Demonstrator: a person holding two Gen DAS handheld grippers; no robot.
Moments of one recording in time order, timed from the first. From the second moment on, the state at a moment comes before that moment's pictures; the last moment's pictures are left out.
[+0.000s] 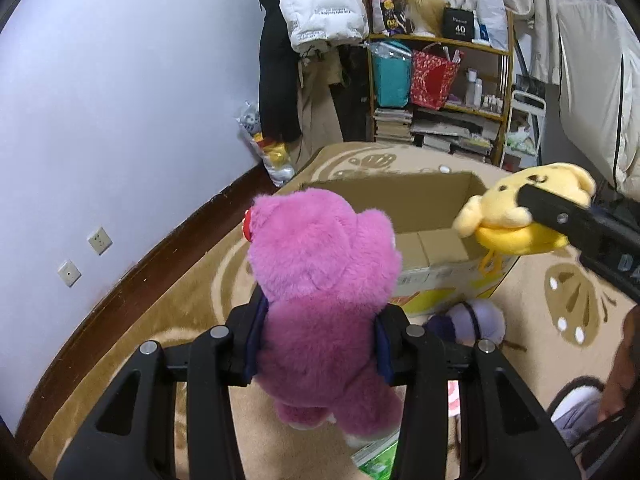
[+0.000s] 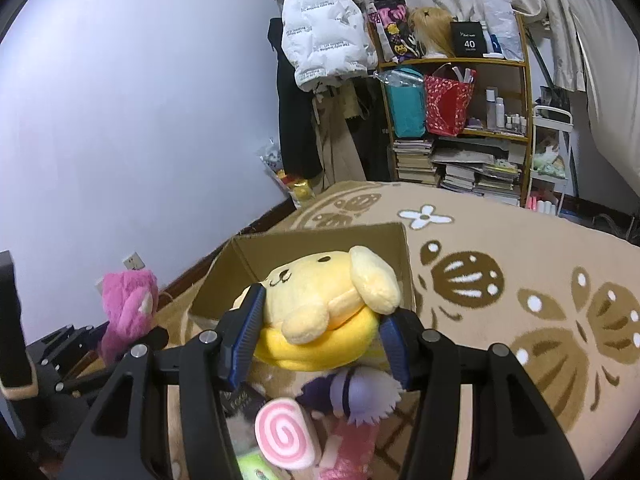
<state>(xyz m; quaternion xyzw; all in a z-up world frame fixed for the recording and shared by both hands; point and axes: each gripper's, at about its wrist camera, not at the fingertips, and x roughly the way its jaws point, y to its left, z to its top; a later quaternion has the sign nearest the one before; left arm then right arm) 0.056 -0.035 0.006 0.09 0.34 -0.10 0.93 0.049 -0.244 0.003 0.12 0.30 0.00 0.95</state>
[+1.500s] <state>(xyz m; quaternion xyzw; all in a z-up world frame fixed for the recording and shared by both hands) 0.172 -0.071 -0.029 0.12 0.34 -0.10 0.93 0.145 -0.249 -0.049 0.10 0.34 0.02 0.93</state>
